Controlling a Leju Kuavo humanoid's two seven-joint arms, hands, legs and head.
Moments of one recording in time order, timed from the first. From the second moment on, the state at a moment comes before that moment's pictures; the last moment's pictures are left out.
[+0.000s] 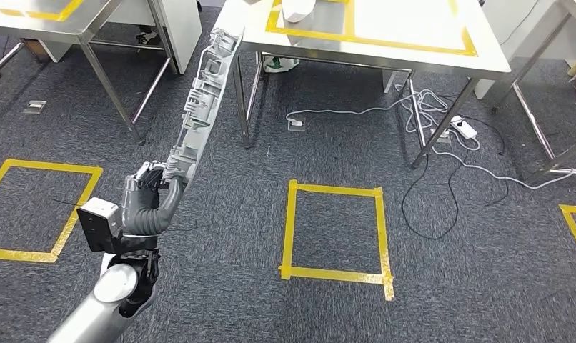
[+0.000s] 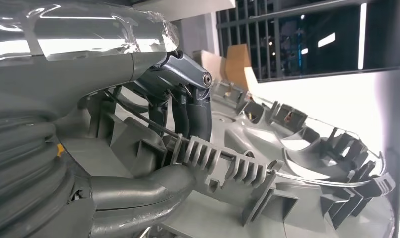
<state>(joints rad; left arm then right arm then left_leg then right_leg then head) 0.03 0.34 -0.27 -1.77 0.24 0.39 -0.57 -0.16 -0.06 1.06 -0.23 -0.72 -0.47 -0.27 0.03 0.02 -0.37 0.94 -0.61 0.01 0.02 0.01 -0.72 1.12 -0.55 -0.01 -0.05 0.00</state>
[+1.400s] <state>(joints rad) -0.19 0.30 -0.46 -1.88 0.06 0.31 -0.45 -0.18 -0.07 1.06 -0.23 -0.68 -0.45 -0.24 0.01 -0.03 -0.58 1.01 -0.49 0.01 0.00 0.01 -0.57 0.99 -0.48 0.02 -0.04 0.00</state>
